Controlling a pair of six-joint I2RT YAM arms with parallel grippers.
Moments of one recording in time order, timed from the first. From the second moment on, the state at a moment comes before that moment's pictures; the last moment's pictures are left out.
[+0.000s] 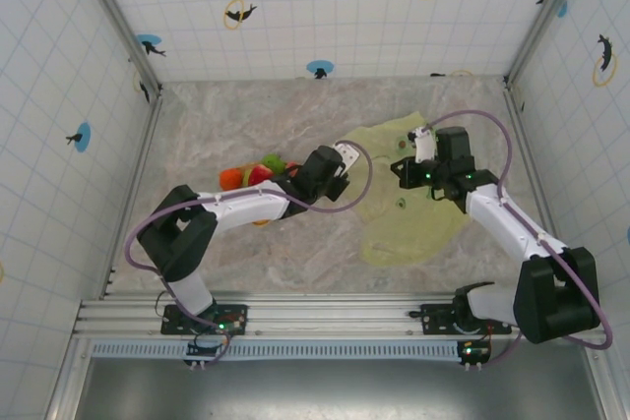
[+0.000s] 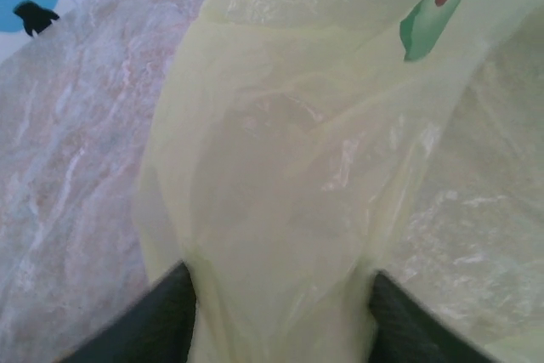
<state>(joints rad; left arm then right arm) -0.87 1.73 1.05 0.00 -0.20 0.08 0.28 1.26 0.80 -0.28 -0.43 0.16</state>
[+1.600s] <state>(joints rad) -0.78 1.59 1.15 -0.10 0.19 -0.37 0.56 1.05 0.68 -0.15 0.61 -0.04</state>
